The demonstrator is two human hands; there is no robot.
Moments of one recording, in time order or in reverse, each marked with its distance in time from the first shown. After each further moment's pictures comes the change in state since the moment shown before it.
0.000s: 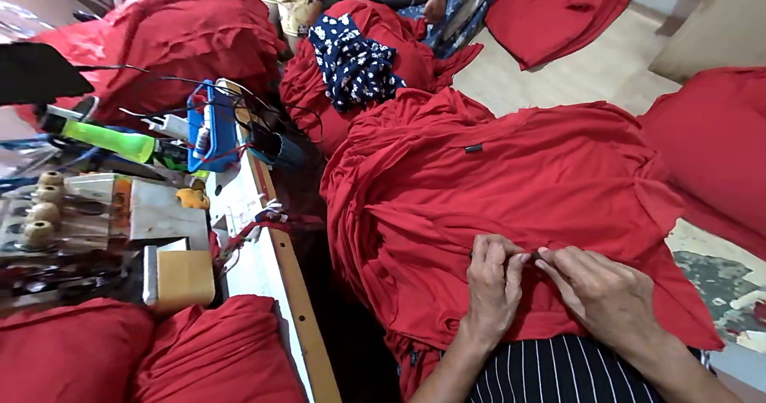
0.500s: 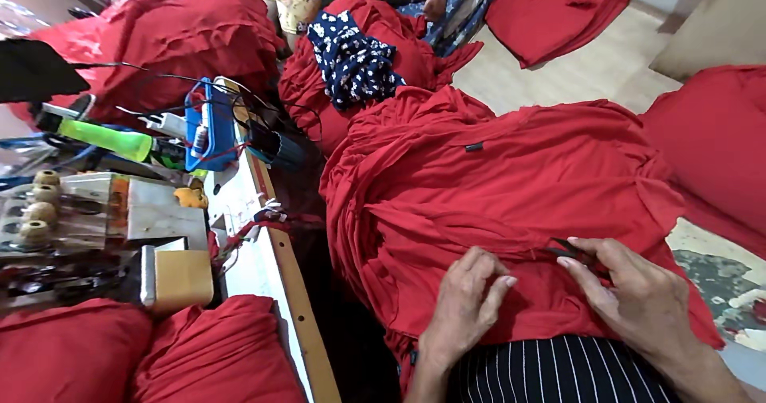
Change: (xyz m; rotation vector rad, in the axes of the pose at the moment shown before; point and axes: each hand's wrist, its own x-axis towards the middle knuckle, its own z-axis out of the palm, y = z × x) left_hand 0.010 0.014 -0.064 0.017 -0.394 -0.024; right_hand -0.006 0.013 -0.016 0.108 0.023 0.158
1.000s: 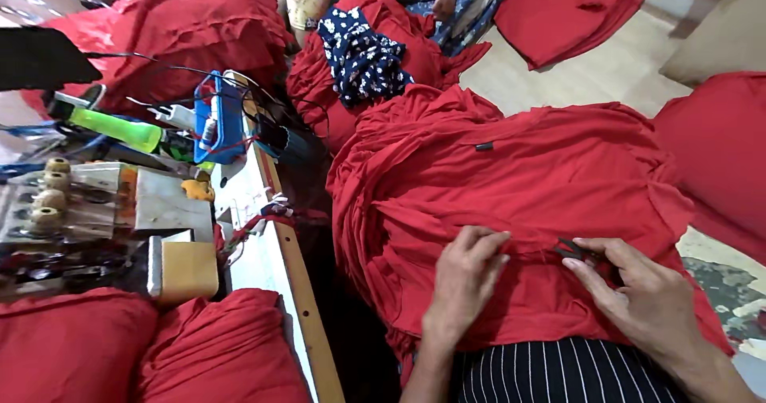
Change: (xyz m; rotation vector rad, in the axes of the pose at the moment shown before) left_hand 0.017 -0.013 -0.003 0.164 0.048 -0.035; right_hand 0.003 0.002 0.002 0.071 -0.046 0.041
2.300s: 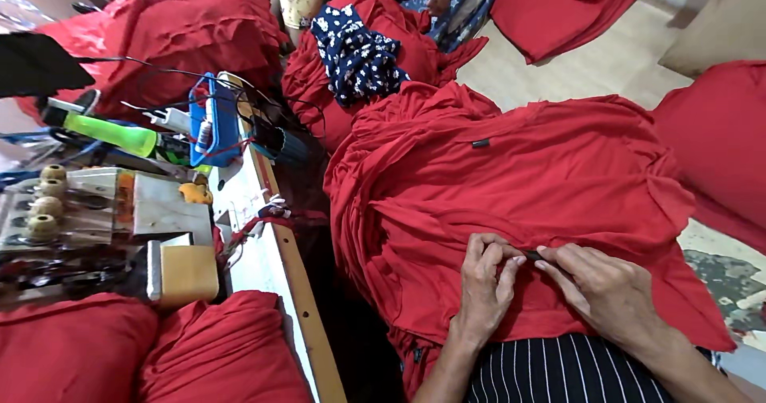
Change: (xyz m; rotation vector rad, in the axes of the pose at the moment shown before) left_hand -0.013 -0.001 0.049 -0.226 0.253 0.008; right_hand 0.003 -0.010 0.022 -0.089 -0.037 -0.199
